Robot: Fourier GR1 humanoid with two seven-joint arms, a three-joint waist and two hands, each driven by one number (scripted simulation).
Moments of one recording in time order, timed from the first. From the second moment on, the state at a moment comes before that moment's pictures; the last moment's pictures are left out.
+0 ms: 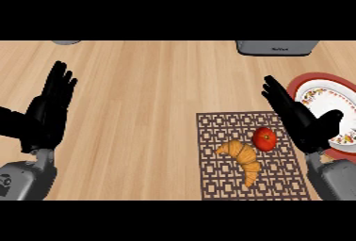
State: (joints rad) left arm -0.22 0.41 -0.15 -1.62 0.31 0.40 0.15; right arm -0.25 -0.51 0.32 -1.49 -0.41 -0.11 0.05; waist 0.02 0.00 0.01
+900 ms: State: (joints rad) left arm -0.03 0.31 -0.30 -1.44 0.35 0.23 0.17; right arm -0.57 -0.54 0.16 -0.98 -0.29 0.30 -0.60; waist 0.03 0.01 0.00
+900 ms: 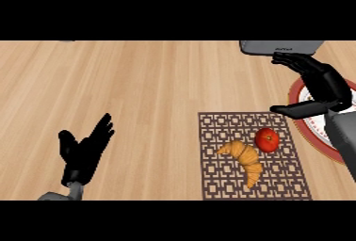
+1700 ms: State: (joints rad) left arm 0.00 0.29 -0.28 -1.43 0.32 0.22 0.18; right arm -0.63 -0.73 0.39 -1.11 0.13 0.44 -0.57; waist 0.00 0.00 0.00
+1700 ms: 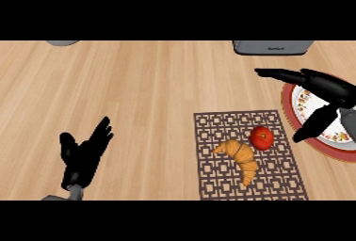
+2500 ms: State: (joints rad) left arm 0.01 0.25 -0.24 -1.45 0.28 0.19 0.20; right arm -0.37 -0.62 0.44 -1.48 0.40 0.41 -0.27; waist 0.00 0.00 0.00
